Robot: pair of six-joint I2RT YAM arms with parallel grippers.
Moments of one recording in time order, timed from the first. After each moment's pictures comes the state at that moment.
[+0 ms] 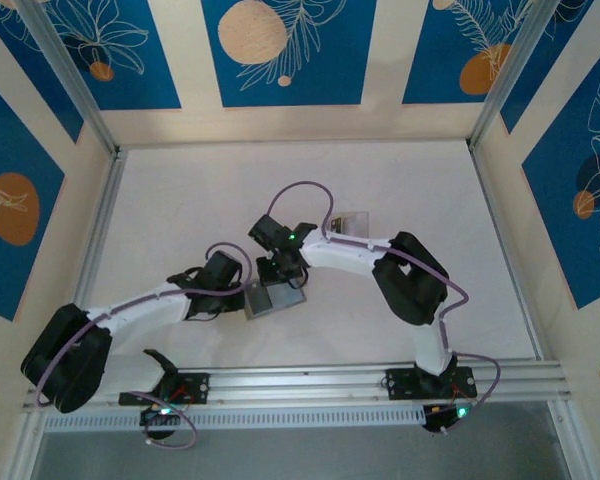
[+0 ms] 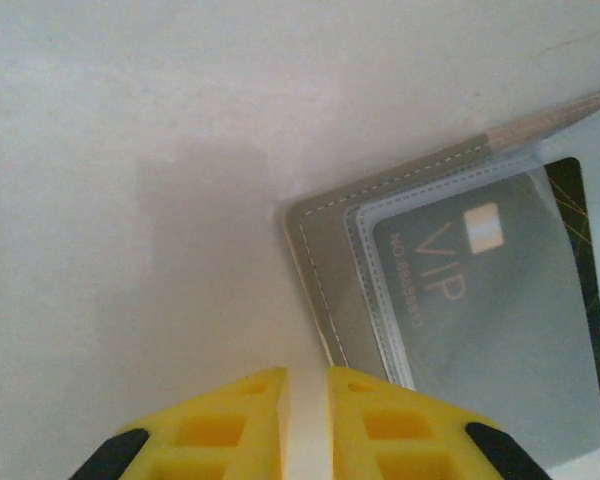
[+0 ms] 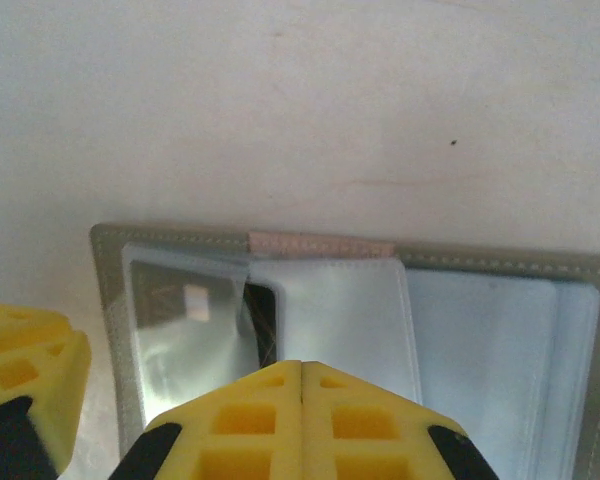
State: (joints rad) left arm -0.63 1.26 0.54 -0.41 -0.02 -0.69; right arm 0.93 1.99 1.44 -0.66 -0.10 0.63
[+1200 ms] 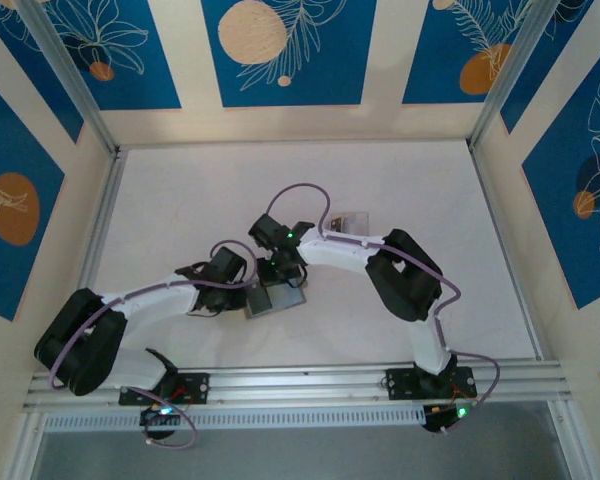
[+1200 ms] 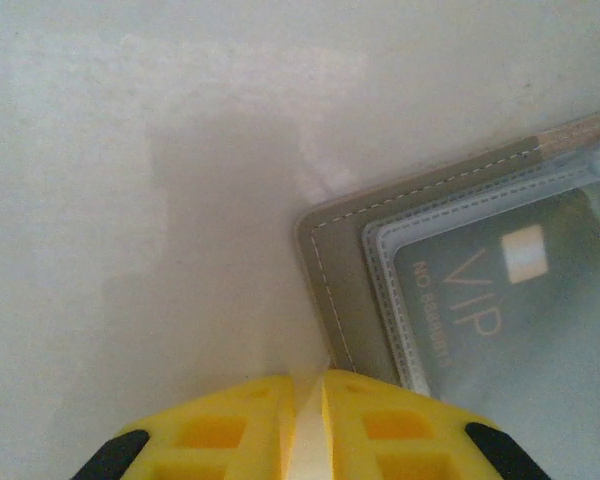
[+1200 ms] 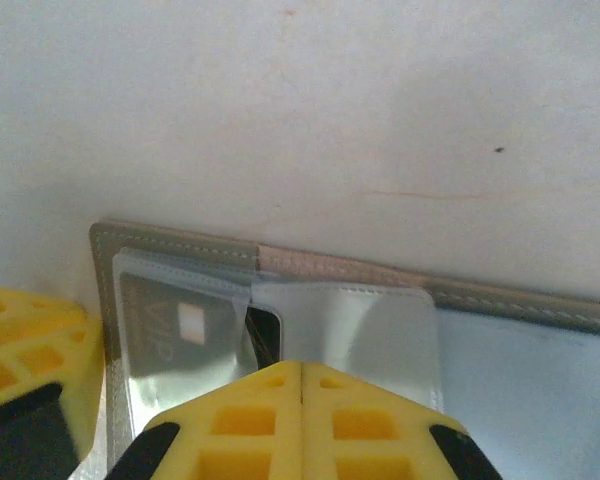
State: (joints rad) left arm -0.62 1.38 0.58 -0.43 -0.01 -0.67; right arm 0.91 2.02 1.45 -0.67 -0.15 0.60
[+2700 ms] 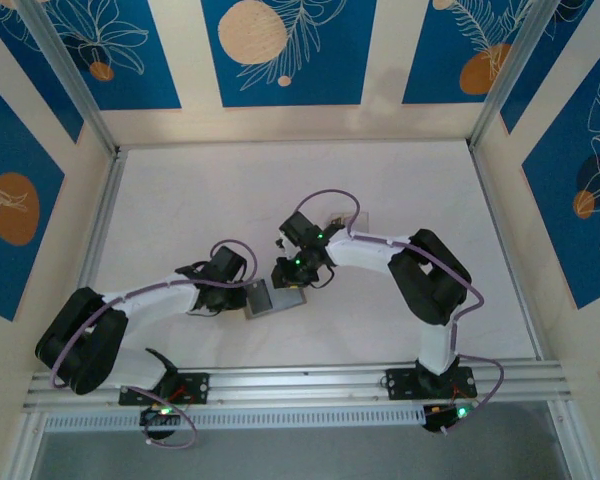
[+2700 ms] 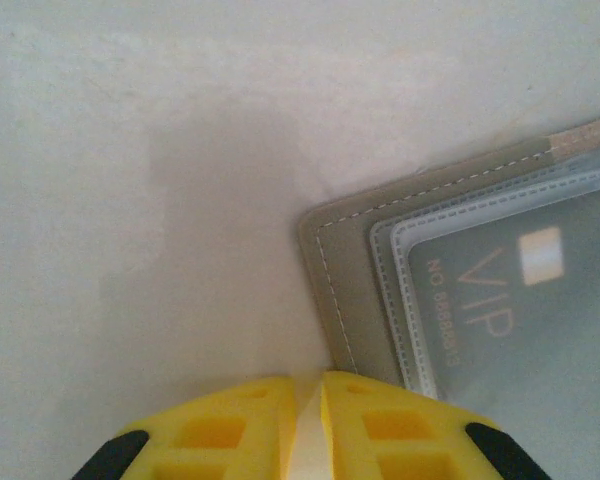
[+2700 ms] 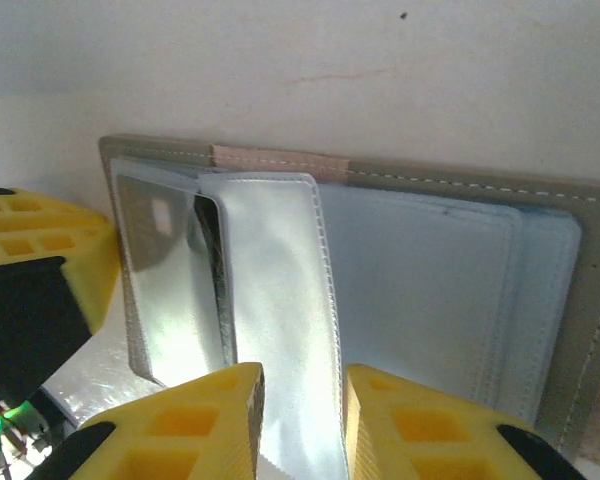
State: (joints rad) left arm -0.62 1.39 0.59 -0.42 0.00 -0.67; right arm 0.80 1.88 1.20 -0.50 -0.42 0.60
